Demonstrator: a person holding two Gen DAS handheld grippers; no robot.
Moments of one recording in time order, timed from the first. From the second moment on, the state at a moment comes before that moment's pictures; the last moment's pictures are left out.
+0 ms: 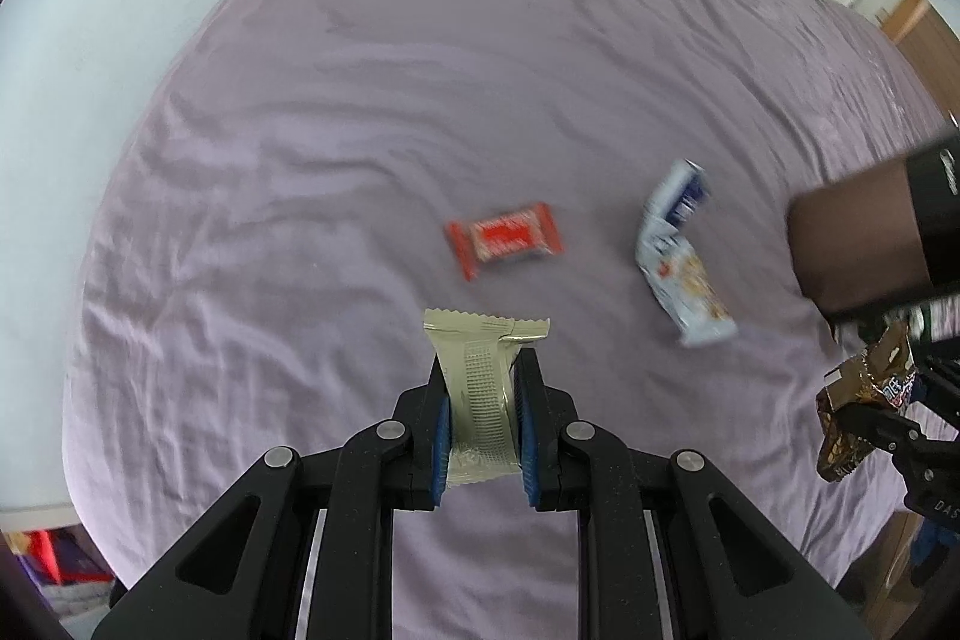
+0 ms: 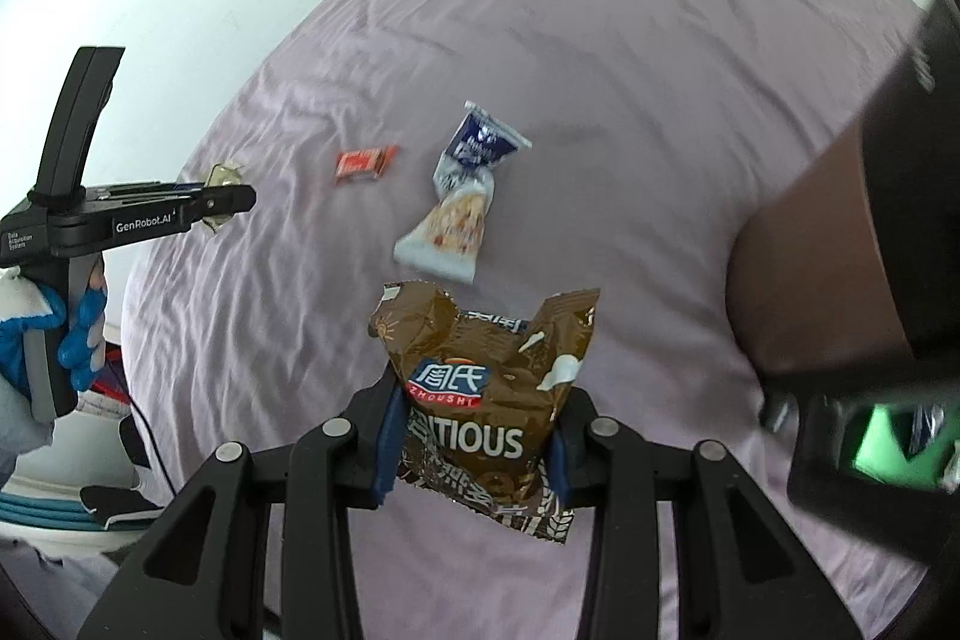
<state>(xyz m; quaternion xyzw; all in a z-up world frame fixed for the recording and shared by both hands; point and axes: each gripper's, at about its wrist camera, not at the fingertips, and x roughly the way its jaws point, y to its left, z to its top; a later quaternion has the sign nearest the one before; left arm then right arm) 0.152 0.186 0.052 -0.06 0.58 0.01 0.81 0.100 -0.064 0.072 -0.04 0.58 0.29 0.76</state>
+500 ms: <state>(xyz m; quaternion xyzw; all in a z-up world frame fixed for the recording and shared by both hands) 0.121 0.059 0.078 0.05 0.59 -0.11 0.80 0.037 -0.149 0.092 -0.01 0.59 0.24 0.77</state>
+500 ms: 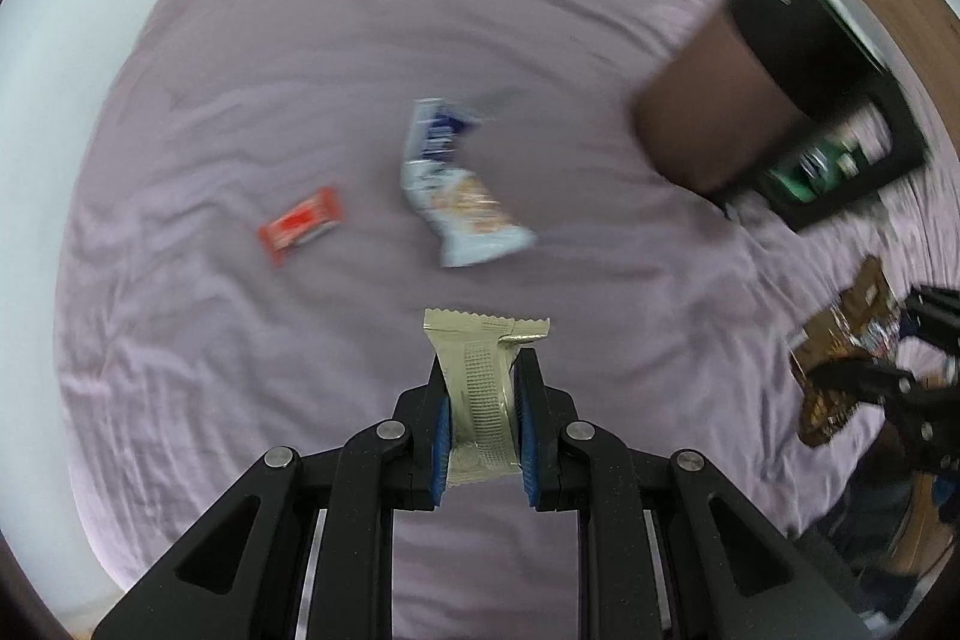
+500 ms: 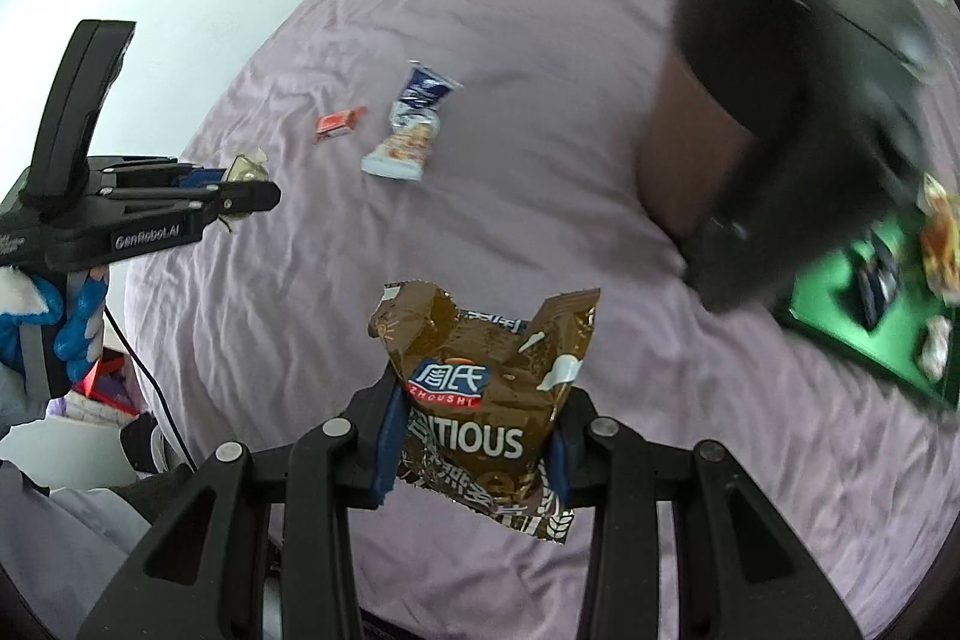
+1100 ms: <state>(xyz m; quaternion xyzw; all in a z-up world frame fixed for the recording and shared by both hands) 0.077 -0.137 0.082 0.17 0.56 -0.31 0.75 0.004 -0.320 0.080 0.11 0.58 0.07 0.81</state>
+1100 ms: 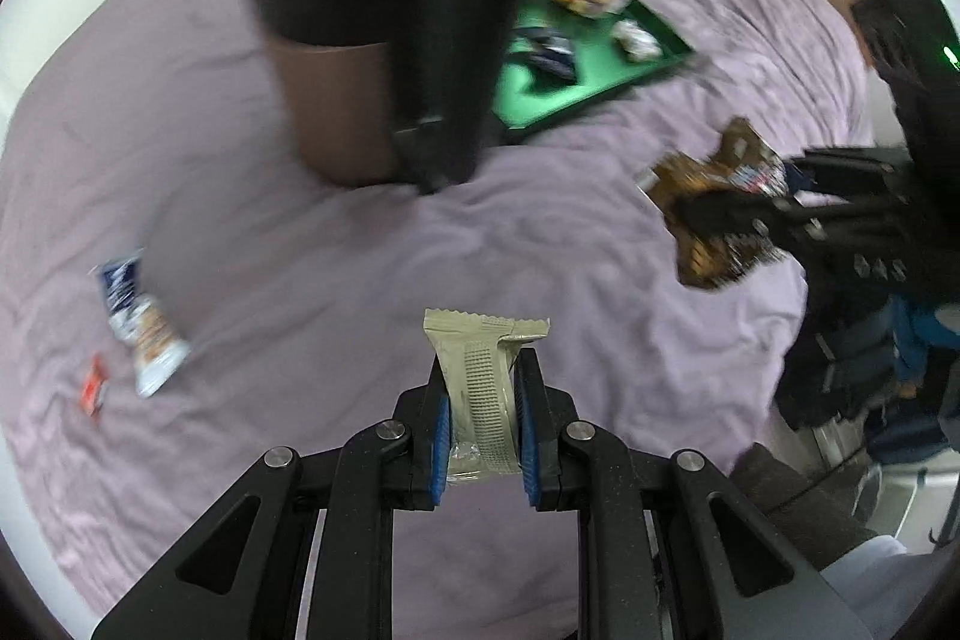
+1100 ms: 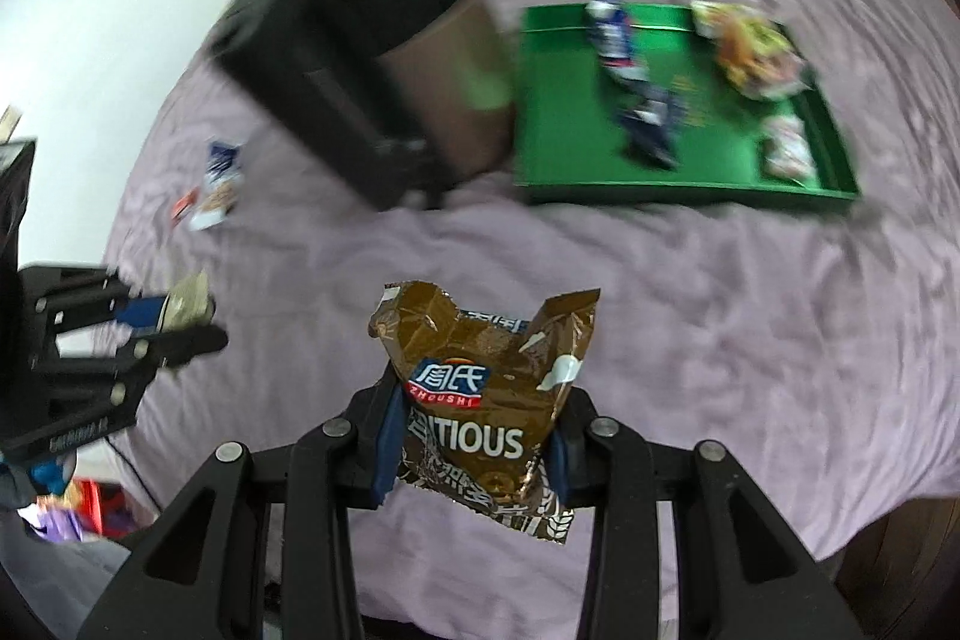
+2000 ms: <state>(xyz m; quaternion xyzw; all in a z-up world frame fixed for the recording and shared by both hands) 0.212 -0.338 0.040 0.13 0.57 -0.24 0.77 0.147 -0.471 0.045 0.10 0.54 0.04 0.83</state>
